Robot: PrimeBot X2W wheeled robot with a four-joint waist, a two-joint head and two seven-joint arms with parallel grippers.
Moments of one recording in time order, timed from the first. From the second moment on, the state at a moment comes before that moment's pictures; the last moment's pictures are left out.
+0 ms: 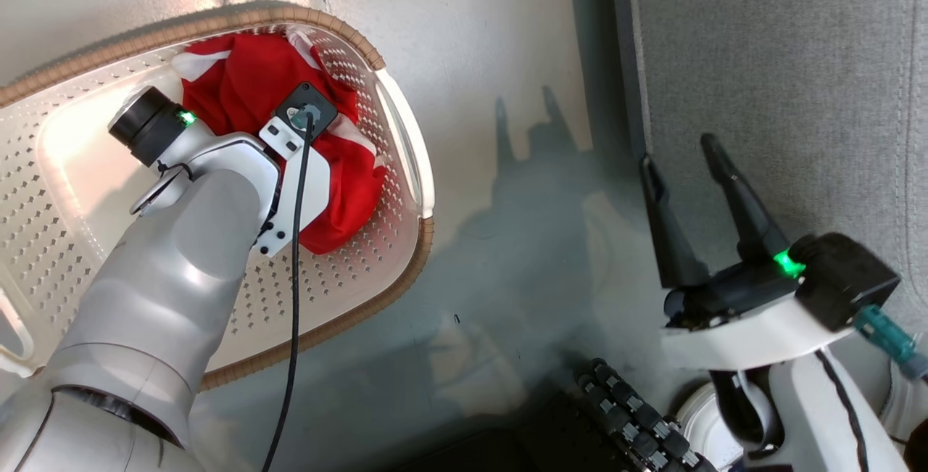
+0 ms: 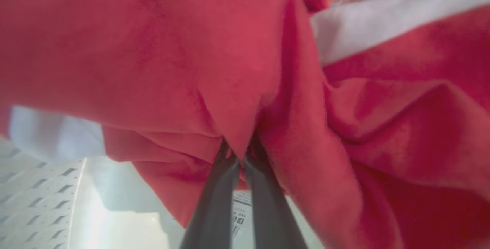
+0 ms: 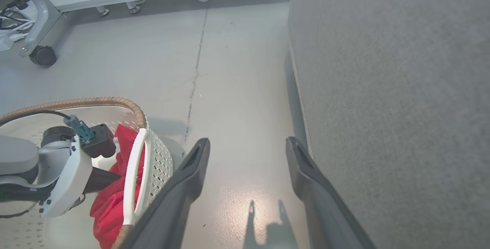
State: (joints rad) left arm -1.09 0.09 -0.72 1.29 0.01 -0.08 0.16; right arm -0.27 -0.05 0.23 0.03 0.24 0.13 -0.26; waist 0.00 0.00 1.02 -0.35
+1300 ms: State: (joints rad) left arm -0.78 0.05 -0.72 1.21 -0.20 -0.11 -0.23; right arm -0.27 -0.07 0.10 0.21 0.15 0.13 -0.26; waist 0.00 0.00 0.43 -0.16
